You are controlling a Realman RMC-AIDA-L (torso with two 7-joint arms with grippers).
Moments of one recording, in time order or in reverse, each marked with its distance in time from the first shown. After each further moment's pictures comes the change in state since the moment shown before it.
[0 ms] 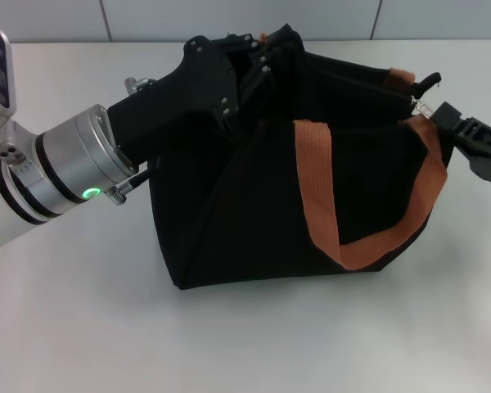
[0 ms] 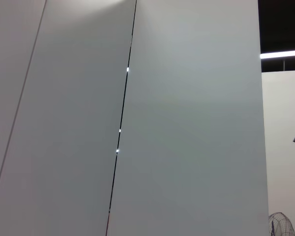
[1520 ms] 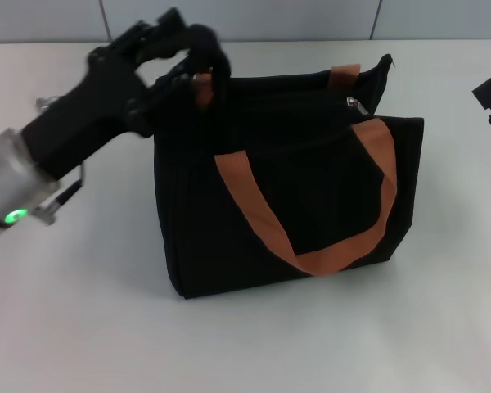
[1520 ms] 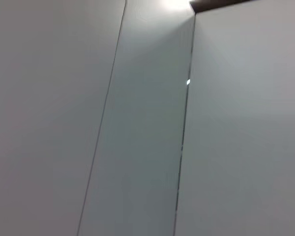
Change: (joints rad) left arm 0.167 0.010 -0.109 0.100 0.003 0.020 -0.034; right arm -0.036 0.010 0.167 0.158 0.040 -0.100 -0.627
